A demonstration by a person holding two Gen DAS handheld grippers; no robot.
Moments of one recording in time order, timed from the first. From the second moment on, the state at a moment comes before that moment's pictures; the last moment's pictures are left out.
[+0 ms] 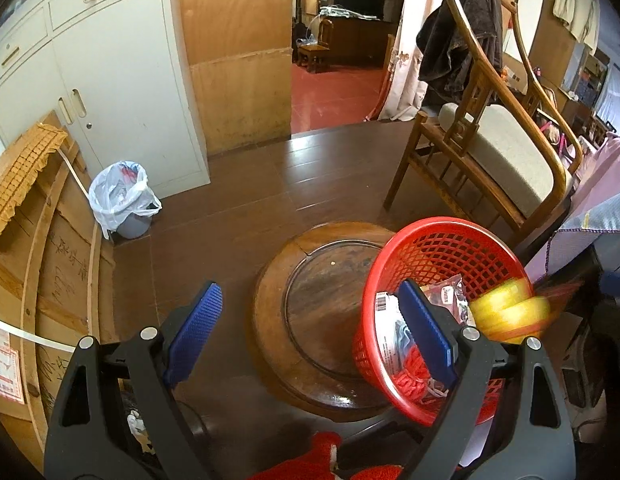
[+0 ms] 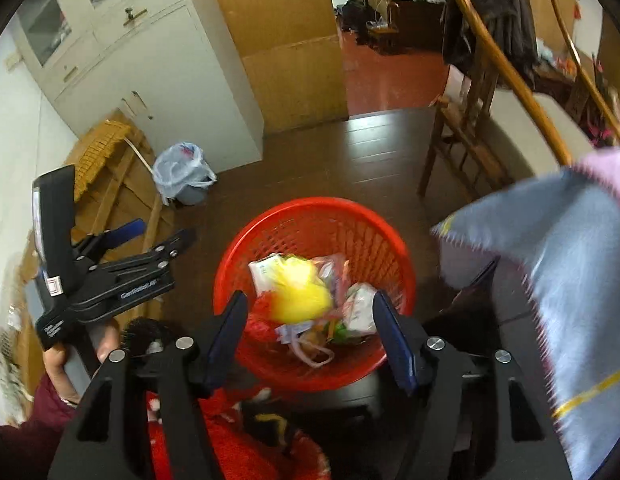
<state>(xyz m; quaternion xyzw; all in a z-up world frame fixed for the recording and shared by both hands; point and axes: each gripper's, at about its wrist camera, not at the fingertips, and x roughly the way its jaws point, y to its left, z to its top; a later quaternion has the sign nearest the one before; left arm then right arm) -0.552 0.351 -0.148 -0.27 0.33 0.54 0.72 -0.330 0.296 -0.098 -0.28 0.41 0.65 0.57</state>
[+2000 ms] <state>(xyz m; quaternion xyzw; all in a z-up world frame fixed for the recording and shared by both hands) -0.525 0.264 -0.090 -0.28 0.34 0.59 0.68 -0.323 0.255 -0.086 -0.35 0.38 0.68 0.52</state>
